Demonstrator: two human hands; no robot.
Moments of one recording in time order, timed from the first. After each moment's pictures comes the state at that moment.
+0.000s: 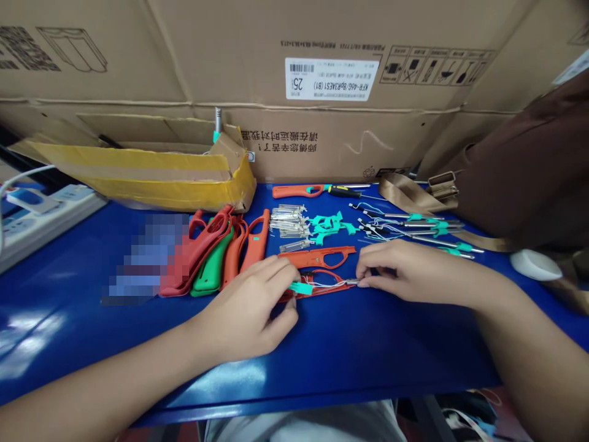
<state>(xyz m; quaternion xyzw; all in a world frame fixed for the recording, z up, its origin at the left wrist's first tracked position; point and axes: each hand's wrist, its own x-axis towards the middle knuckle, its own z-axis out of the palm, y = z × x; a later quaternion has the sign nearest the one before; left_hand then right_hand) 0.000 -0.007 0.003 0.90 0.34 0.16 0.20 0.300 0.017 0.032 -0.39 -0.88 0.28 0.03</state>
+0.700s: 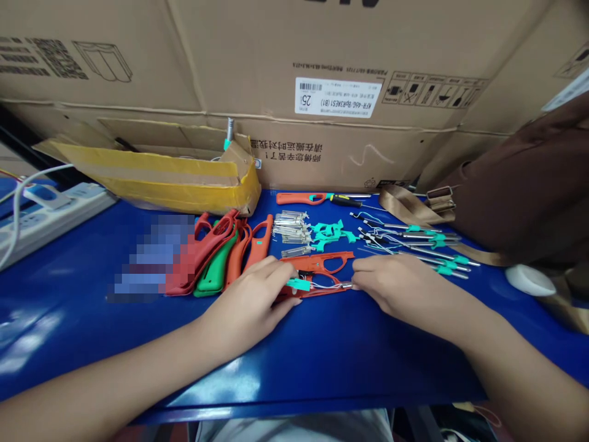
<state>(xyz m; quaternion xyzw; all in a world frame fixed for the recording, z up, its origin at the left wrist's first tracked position) 0.000 -0.003 -0.006 0.88 0.40 0.17 0.18 0.277 0.000 0.032 -0.40 -0.92 0.03 -0.03</state>
